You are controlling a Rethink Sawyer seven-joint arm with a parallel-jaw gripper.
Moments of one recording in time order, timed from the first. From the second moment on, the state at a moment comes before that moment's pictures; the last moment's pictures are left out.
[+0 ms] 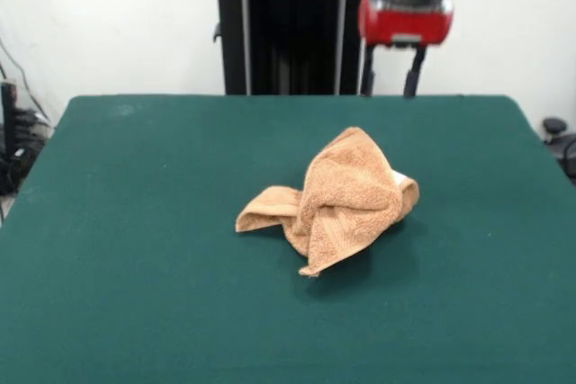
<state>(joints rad) 0.03 -0.77 -0.10 2.03 0.07 0.21 1.57</state>
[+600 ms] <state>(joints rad) 0.00 -0.57 -0.11 2.01 0.17 0.03 1.58</state>
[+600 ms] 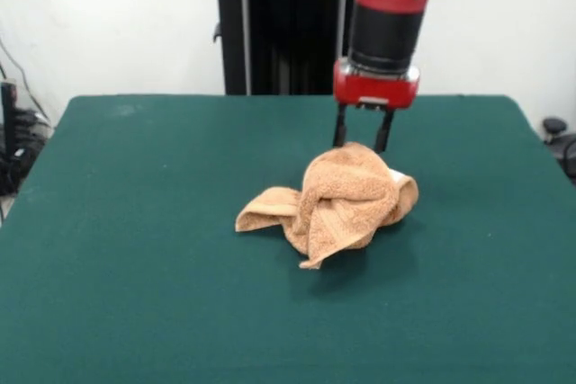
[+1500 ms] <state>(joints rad) -0.04 -0.43 -0.10 2.02 0.21 -0.19 1.58</state>
